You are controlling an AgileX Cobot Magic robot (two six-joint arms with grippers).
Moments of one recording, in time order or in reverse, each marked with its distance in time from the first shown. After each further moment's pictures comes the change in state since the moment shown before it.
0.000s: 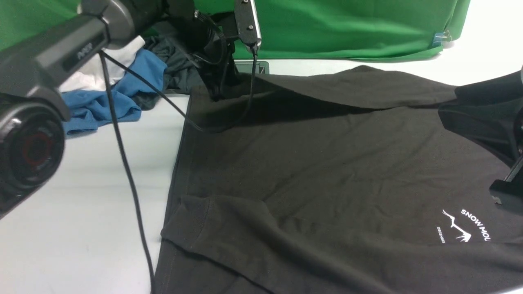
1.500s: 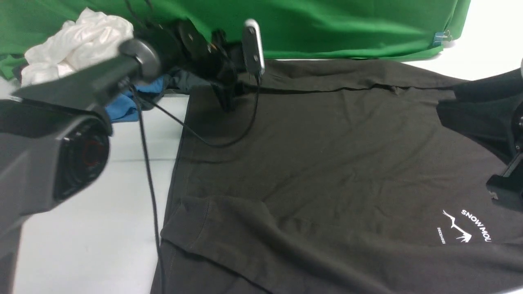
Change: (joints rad) right arm 0.000 0.002 0.000 -0.003 -0.025 0.026; left arm 0.009 0.271 -0.101 -0.146 -0.425 0.281
